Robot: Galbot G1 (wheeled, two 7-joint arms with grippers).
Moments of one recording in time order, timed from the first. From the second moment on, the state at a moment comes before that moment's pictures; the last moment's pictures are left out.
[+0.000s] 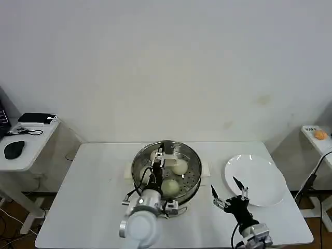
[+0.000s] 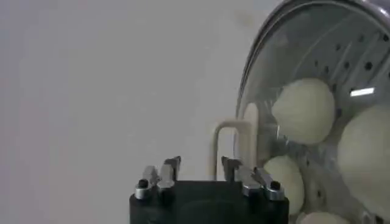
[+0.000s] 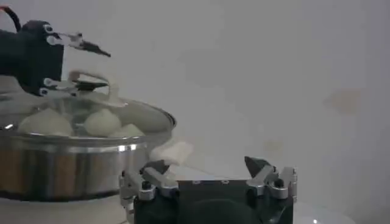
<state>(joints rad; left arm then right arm) 1.17 -1.46 -0.05 -1.98 1.57 0.33 0.28 -1.61 1.37 0.62 2.09 0.00 -0.02 -0.21</state>
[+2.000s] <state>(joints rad) 1.67 -1.34 -0.69 -1.88 -0.11 -0.17 -0.16 -1.68 1.31 0.59 2.08 0.05 -0.01 -0.19</state>
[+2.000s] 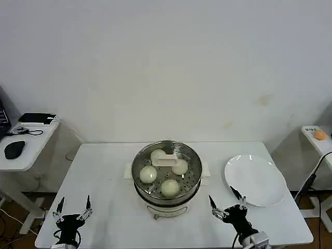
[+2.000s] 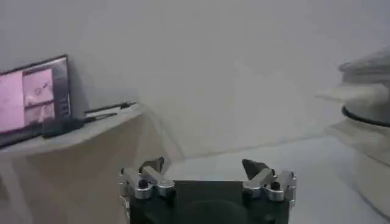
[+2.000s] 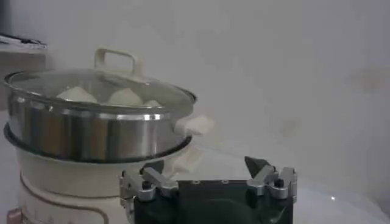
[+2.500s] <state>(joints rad) 1.72 -1.35 -0.68 -1.90 -0.14 -0.16 -0.14 -1.69 1.30 0.57 2.09 0.06 -0.02 -0.18</state>
